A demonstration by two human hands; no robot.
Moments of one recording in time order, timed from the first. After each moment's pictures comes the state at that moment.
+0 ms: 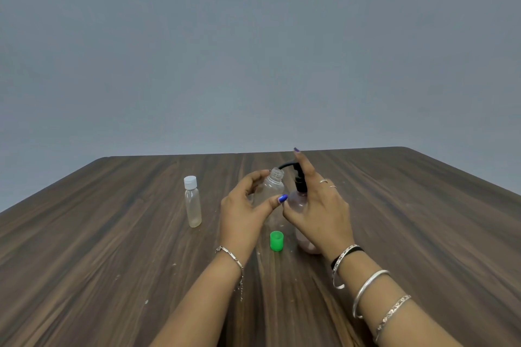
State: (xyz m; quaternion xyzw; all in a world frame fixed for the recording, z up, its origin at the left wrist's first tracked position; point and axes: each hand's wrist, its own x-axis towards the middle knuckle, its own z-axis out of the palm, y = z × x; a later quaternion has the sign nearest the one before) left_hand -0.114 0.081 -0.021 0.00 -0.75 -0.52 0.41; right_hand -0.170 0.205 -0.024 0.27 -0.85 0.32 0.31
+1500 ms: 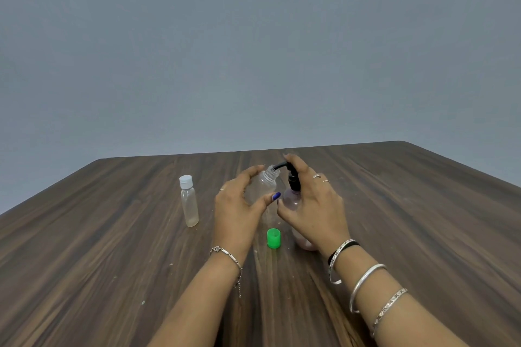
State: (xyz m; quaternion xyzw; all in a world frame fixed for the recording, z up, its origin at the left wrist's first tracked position) left_hand -0.113 0.081 -0.019 0.02 -0.80 -0.42 0.44; right_hand -0.173 0.202 -0.027 0.28 -0.84 0.32 0.34
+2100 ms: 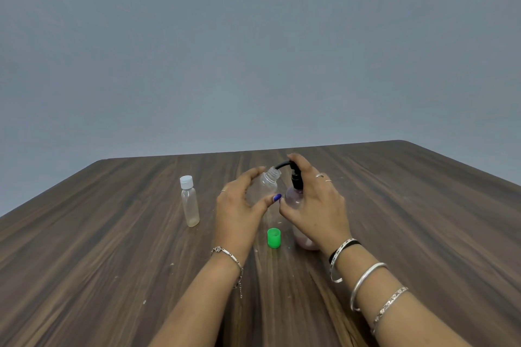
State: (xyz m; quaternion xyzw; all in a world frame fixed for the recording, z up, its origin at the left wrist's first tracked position) left_hand -0.112 0.083 -0.019 0.03 -0.80 -0.42 0.43; right_hand -0.174 0.206 -0.026 0.28 -0.84 0.32 0.33
